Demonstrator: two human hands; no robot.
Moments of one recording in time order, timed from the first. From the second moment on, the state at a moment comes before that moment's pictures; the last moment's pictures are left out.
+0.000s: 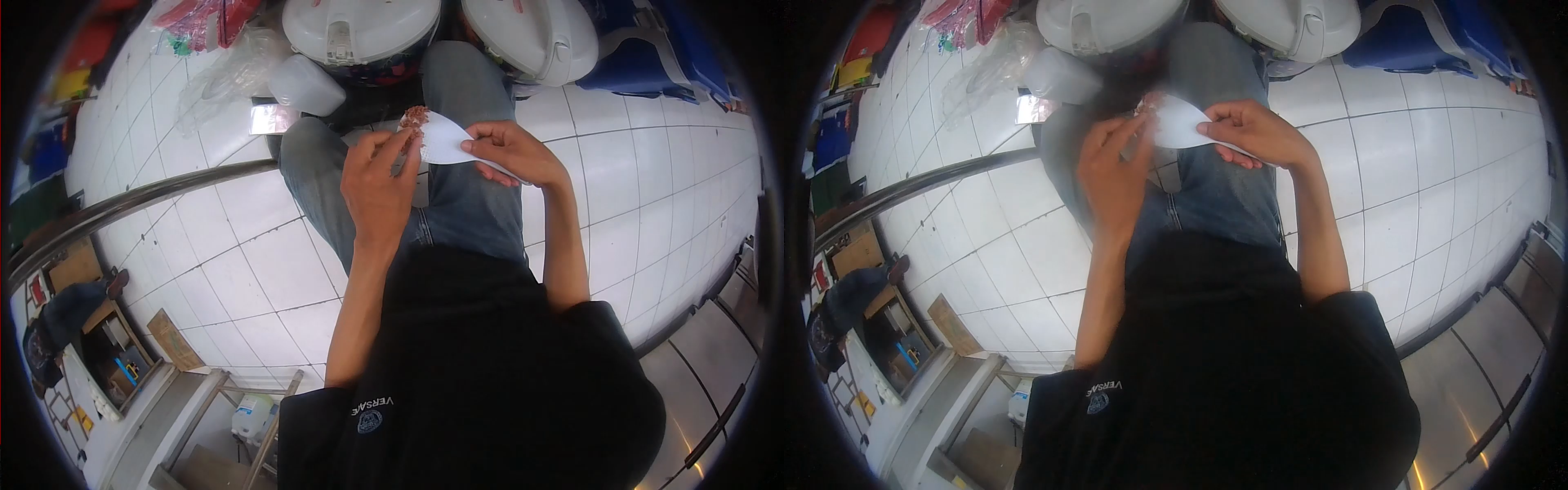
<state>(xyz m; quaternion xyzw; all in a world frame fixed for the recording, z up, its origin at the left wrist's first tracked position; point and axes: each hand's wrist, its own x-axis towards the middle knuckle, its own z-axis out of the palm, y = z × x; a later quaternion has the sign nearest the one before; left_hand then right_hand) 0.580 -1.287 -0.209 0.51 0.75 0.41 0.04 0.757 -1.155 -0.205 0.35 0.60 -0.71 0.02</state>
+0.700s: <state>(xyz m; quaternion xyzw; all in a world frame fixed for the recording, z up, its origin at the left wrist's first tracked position) 0.568 -1.292 -0.198 0.38 0.71 0.53 0.26 0.758 -1.154 -0.205 0.35 0.61 -0.71 0.02</state>
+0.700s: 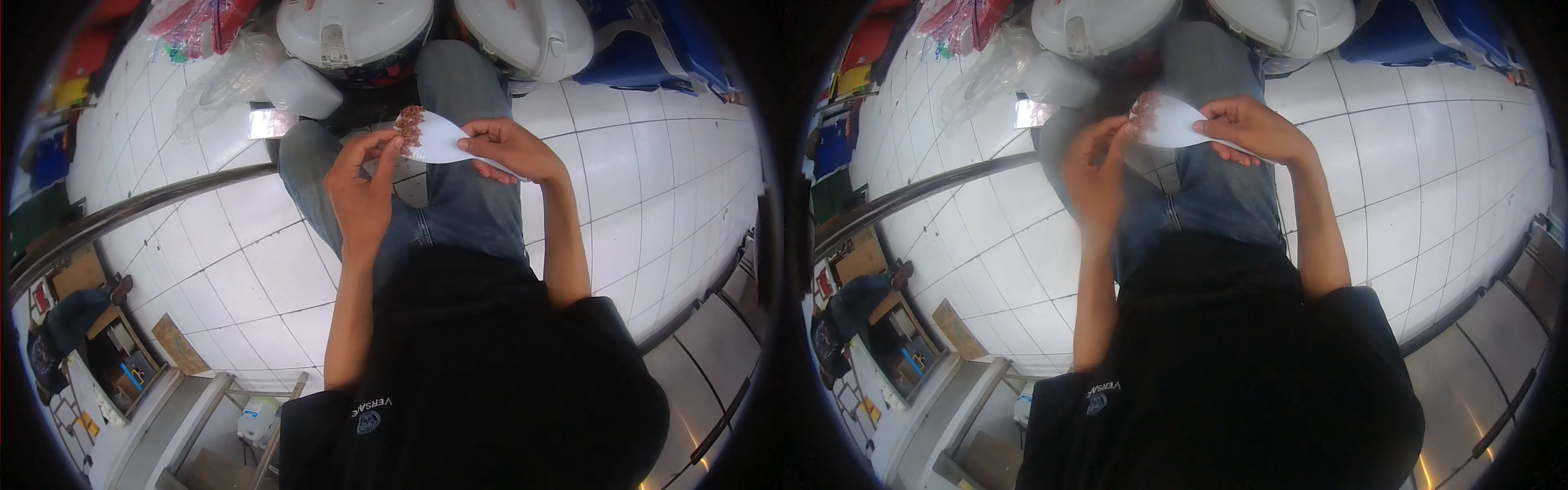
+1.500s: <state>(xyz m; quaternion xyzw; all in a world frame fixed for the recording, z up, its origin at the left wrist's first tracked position) 0.584 -1.308 -0.134 0.18 0.24 0.74 0.60 0.758 -1.155 -0.204 0.35 0.60 -0.72 0.02</state>
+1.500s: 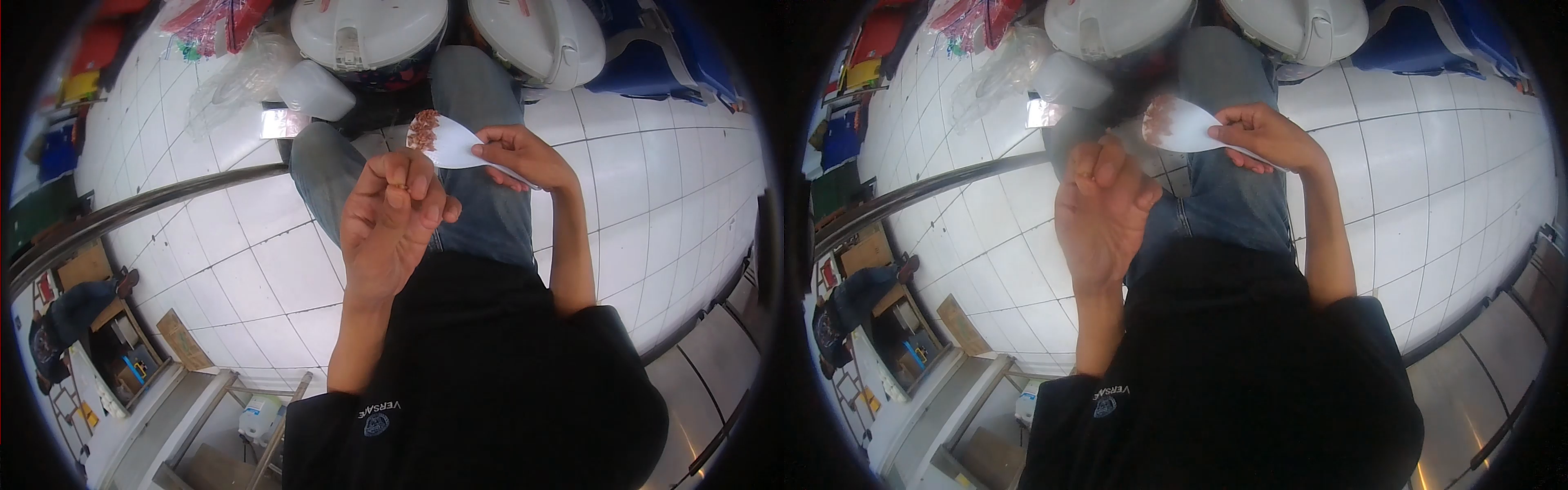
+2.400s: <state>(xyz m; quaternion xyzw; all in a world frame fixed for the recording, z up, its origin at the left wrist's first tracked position) 0.634 -1.316 -0.061 0.36 -0.04 0.82 0.44 0.759 -1.154 -0.209 0.34 0.59 -0.73 0.01</state>
